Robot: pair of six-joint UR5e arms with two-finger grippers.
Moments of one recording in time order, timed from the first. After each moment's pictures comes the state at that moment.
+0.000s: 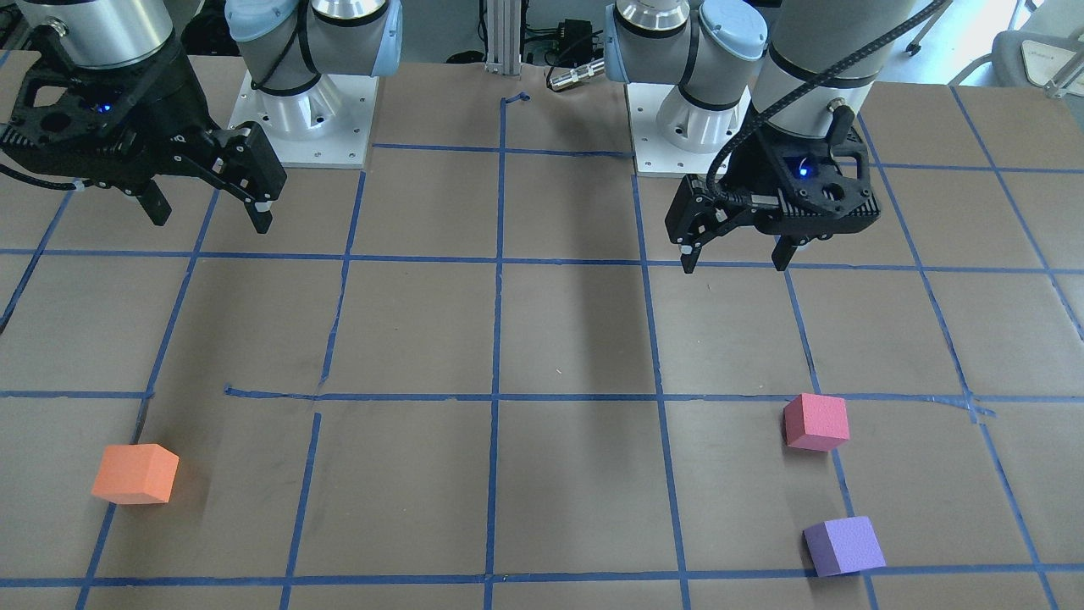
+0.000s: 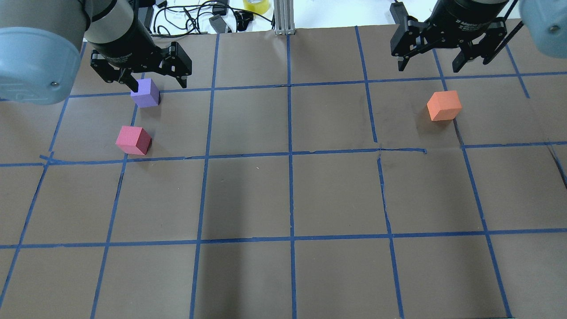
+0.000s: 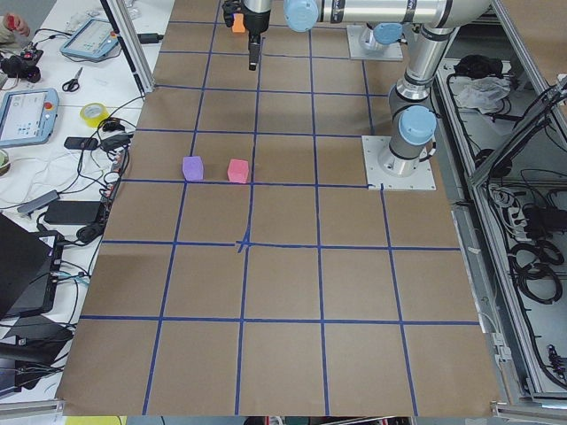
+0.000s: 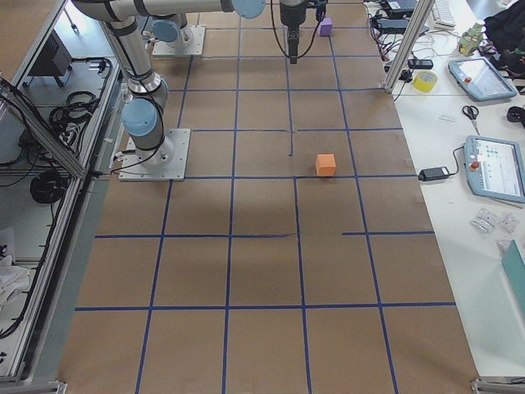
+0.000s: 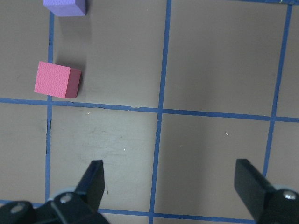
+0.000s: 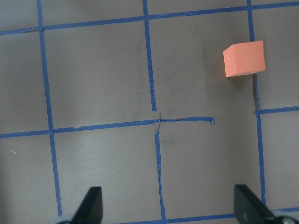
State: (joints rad) left arm -1.60 -1.61 -1.56 -1.39 1.58 -0.07; right arm 1.55 -1.56 1.49 -1.62 -1.57 0.07
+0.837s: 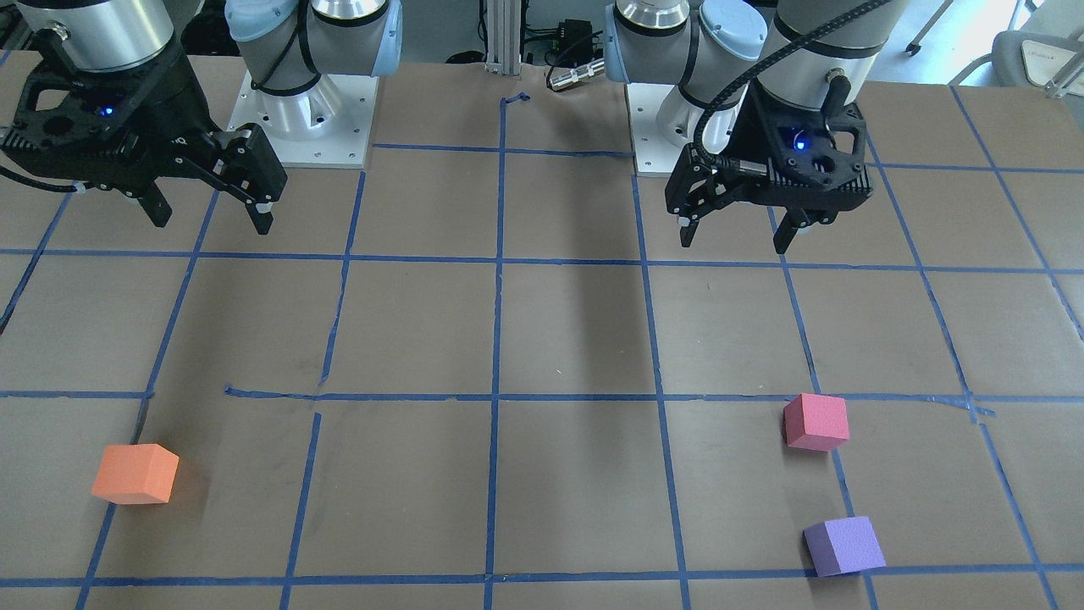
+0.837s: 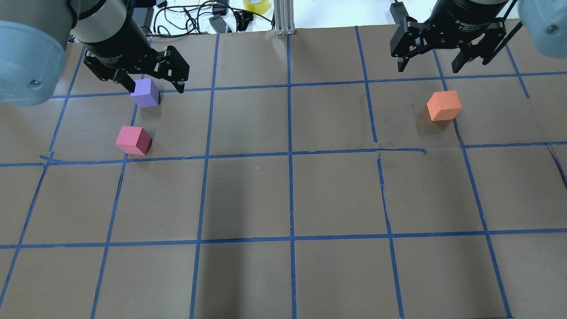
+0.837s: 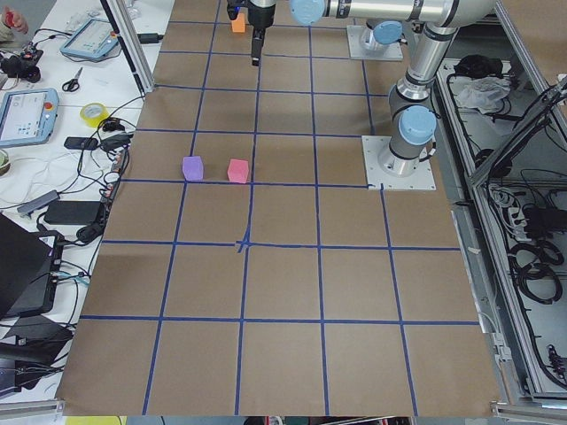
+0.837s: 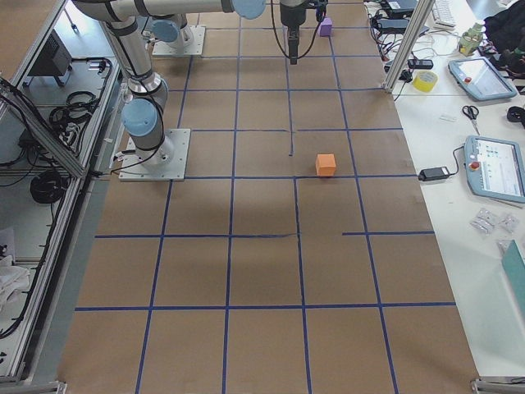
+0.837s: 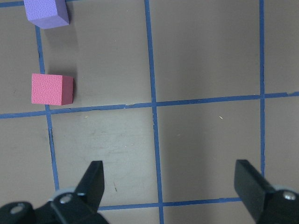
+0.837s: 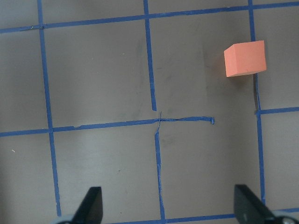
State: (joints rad) left arm -1.59 -1.58 -1.55 -1.45 1.56 0.03; right arm 1.55 -1.56 1.49 -1.62 -1.57 0.06
